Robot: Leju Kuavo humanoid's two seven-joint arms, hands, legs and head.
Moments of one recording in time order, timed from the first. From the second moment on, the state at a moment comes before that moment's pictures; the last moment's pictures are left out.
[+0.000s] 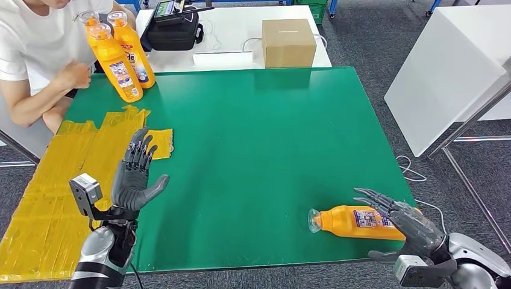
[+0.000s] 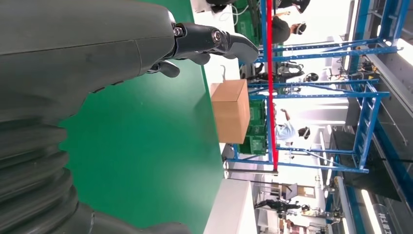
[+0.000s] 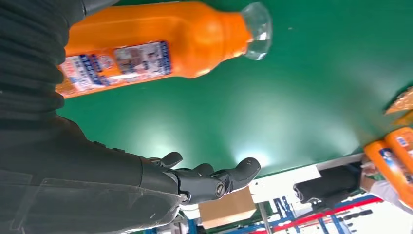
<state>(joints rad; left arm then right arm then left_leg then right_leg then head) -0.16 -0.09 -0.03 -1.38 0.06 -0.19 -0.44 0.20 -0.63 -0.02 -1.70 0.46 0.32 -0.67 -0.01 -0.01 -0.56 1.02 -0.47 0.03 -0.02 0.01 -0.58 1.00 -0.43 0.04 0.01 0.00</state>
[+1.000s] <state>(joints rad) -0.14 -0.09 -0.03 -1.38 0.07 -0.18 -0.44 0.10 -0.69 0.10 -1.46 0.62 0.23 -0.40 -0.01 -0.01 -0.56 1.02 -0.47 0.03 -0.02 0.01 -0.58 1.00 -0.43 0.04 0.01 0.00</state>
